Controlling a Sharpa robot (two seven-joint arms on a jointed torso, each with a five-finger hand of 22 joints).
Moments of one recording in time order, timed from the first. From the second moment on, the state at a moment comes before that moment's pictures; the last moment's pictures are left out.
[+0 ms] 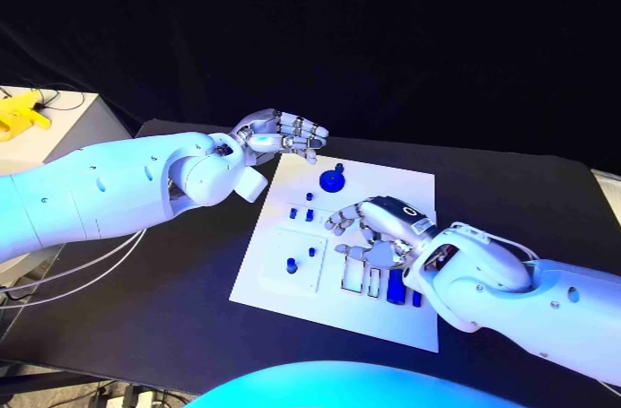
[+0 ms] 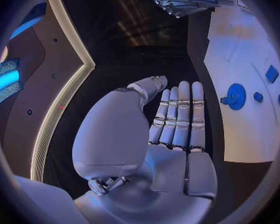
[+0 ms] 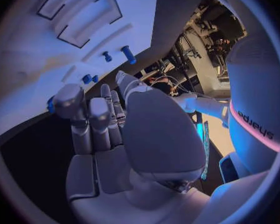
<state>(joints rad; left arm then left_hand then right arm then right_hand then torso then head) 1.24 -0.91 -0.03 1.47 -0.18 -0.06 0.24 1.42 -0.20 0.52 -0.01 0.30 0.88 0.20 0.25 0.26 0.86 0.15 0.54 0.07 0.84 0.10 0.92 0.30 0.17 0.69 0.19 0.89 0.47 1.14 -0.74 -0.17 1.77 -1.48 -0.49 -0.05 1.54 -0.20 0.33 0.24 0.18 0.93 0.17 0.14 0.31 1.03 0.11 0.27 0.07 1.37 0.02 1.21 0.90 0.12 1.39 0.11 0.87 1.31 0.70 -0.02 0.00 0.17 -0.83</state>
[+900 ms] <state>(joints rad) 1.23 -0.91 -0.03 1.48 -0.18 -0.05 0.24 1.42 -0.20 0.52 -0.01 0.30 0.88 0.20 0.25 0.26 0.86 0.15 0.54 0.07 0.84 0.10 0.92 0.30 0.17 0.69 0.19 0.89 0.46 1.16 -1.13 -0.21 1.92 -1.14 -0.42 -0.25 1.27 -0.16 0.08 0.29 0.17 0.98 0.10 0.35 0.41 1.46 0.02 1.51 1.31 1.47 -0.04 1.51 1.31 0.04 1.47 0.06 1.45 1.31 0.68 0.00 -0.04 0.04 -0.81</state>
